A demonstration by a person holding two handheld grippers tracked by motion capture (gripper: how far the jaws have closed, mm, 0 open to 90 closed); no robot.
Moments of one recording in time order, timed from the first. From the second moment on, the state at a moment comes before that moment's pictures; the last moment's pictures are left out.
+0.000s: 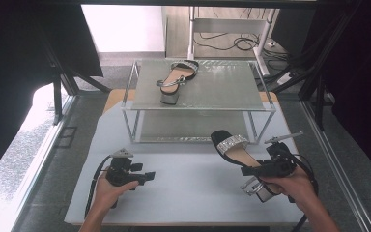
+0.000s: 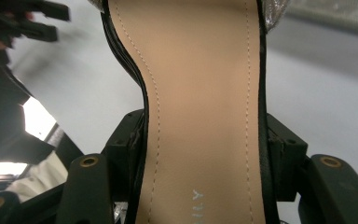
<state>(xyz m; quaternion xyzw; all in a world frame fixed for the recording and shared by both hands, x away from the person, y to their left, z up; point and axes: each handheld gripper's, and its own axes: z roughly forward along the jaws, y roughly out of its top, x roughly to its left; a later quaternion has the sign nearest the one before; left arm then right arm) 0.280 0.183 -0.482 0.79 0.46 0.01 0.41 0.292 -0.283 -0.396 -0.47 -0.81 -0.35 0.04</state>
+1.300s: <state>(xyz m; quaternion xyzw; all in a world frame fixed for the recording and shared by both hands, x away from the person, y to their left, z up) 0.277 0.180 -0.473 0.79 0.45 0.01 0.42 0.360 -0.257 -0.310 -0.49 -0.78 -0.40 0.01</state>
